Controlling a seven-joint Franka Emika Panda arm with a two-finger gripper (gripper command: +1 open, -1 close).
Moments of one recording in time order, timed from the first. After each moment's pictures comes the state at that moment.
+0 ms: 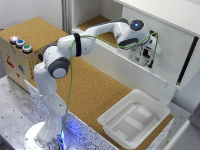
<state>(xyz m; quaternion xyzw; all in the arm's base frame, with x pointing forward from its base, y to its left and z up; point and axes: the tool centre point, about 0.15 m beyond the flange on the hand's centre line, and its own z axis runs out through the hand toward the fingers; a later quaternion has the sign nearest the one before) 0.569 -0.291 0.590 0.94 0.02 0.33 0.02</state>
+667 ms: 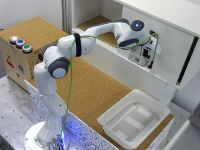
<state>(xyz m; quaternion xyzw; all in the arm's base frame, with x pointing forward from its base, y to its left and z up) 0.567 -0.290 0.589 0.94 0.01 0.33 0.01</state>
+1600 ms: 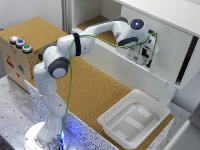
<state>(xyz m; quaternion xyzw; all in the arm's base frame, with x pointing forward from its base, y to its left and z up) 0.566 -0.253 0.588 0.95 0.02 0.31 -0.02</state>
